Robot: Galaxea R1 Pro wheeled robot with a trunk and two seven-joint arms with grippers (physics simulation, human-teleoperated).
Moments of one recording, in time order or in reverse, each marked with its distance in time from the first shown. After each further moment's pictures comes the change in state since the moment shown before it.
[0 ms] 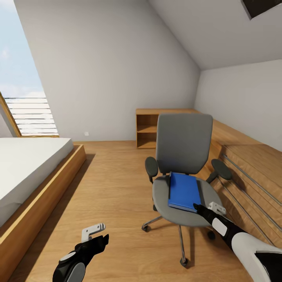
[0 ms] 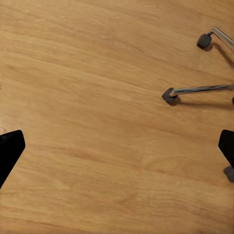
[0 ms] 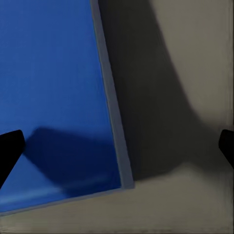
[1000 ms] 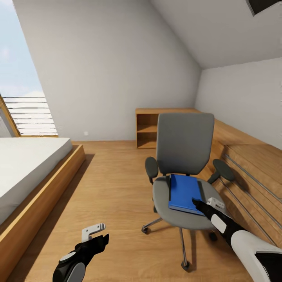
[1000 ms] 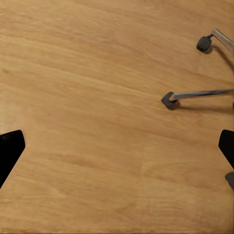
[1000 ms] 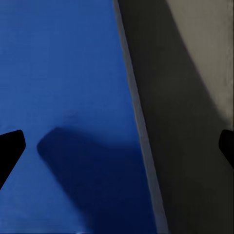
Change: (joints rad) left arm 0.000 0.000 -0.001 -0.002 0.001 0.000 -0.001; right arm 0.000 0.001 0.014 -0.061 0.002 0.002 0.000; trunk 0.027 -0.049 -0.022
